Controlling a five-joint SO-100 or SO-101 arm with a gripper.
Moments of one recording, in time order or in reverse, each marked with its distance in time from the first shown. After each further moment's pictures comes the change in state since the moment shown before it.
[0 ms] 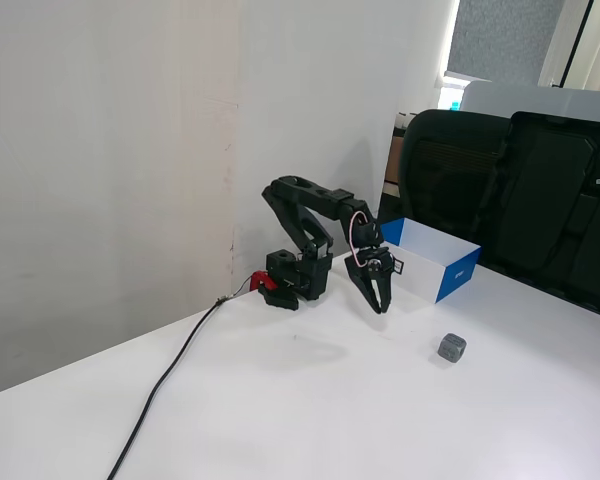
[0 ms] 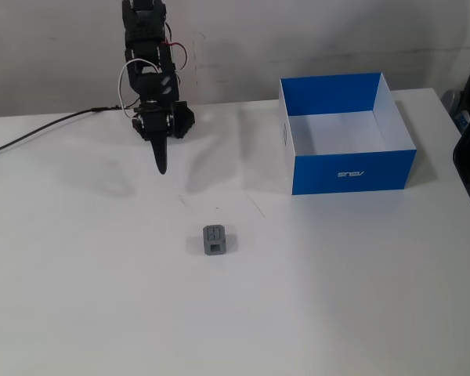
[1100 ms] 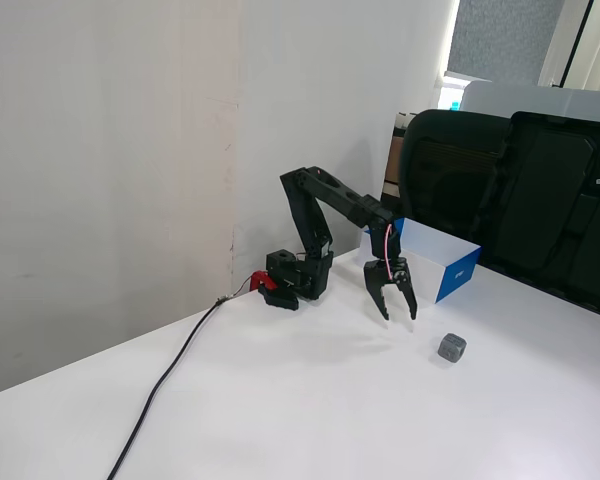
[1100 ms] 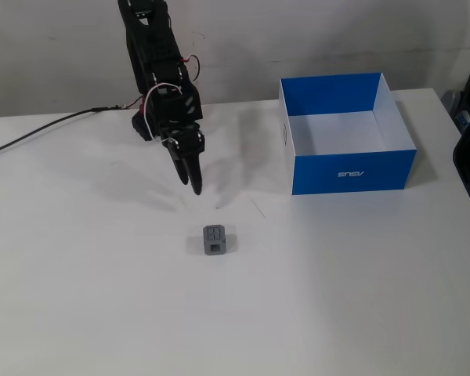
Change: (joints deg) arm 10.4 -25.9 -10.0 -3.8 -14.4
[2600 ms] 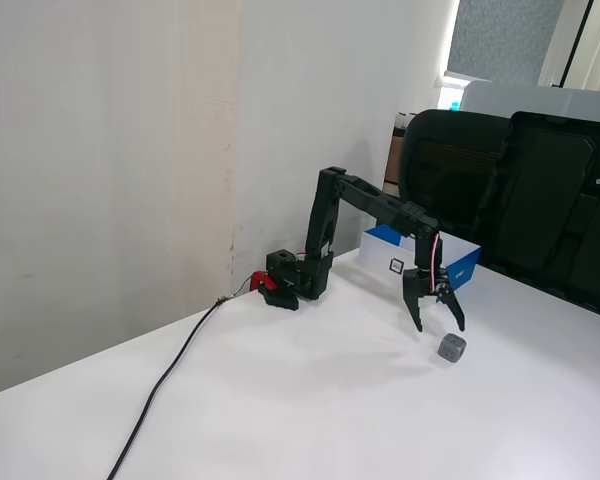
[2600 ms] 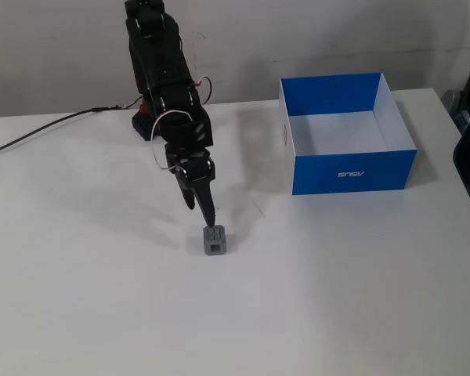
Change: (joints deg) arm -2.0 -32.1 -36.3 8.5 -0.4
